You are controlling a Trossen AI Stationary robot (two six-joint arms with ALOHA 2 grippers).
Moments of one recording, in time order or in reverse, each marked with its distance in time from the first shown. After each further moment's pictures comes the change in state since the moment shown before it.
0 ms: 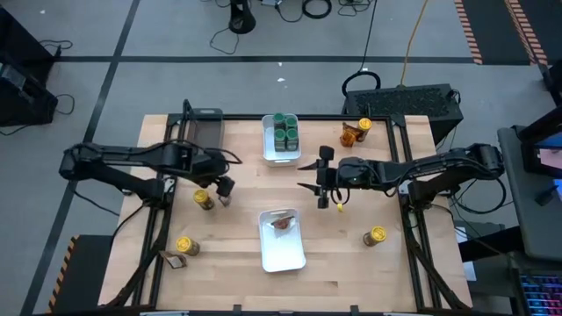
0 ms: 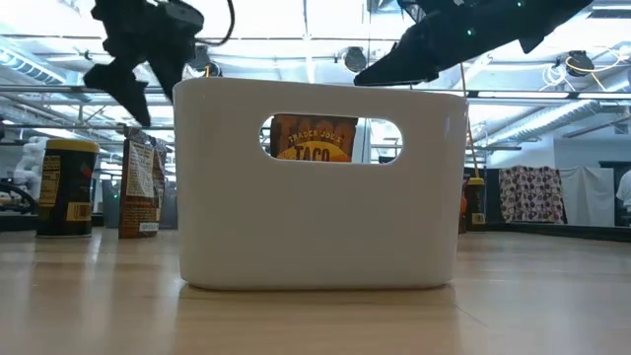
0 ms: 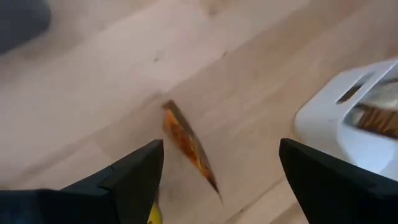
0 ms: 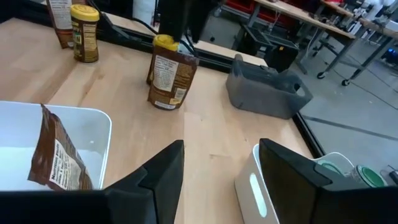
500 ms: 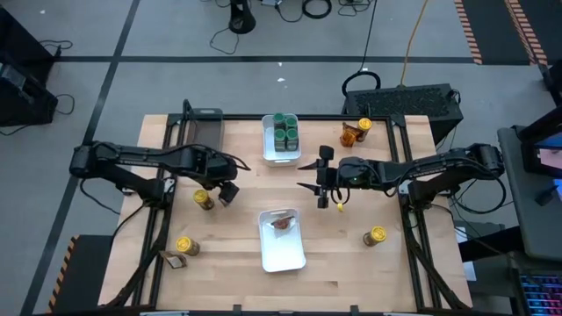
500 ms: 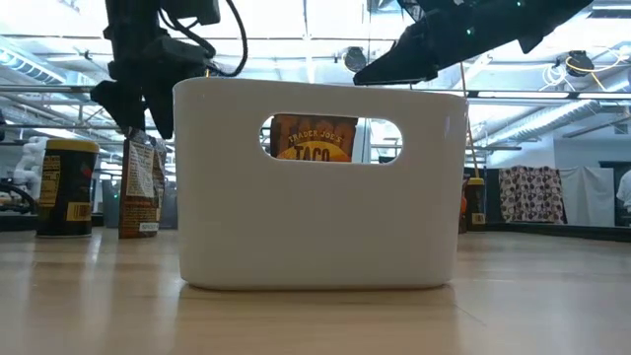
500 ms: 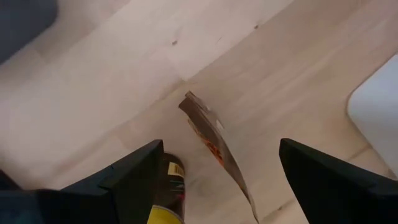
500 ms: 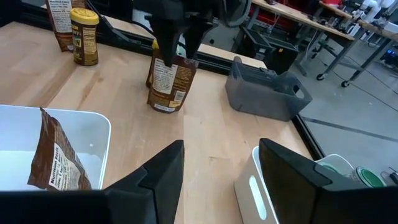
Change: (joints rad) left arm 0.009 0.133 0.000 -0.038 0.006 0.088; right arm 0.000 0.000 0.000 0.011 -0.003 0.001
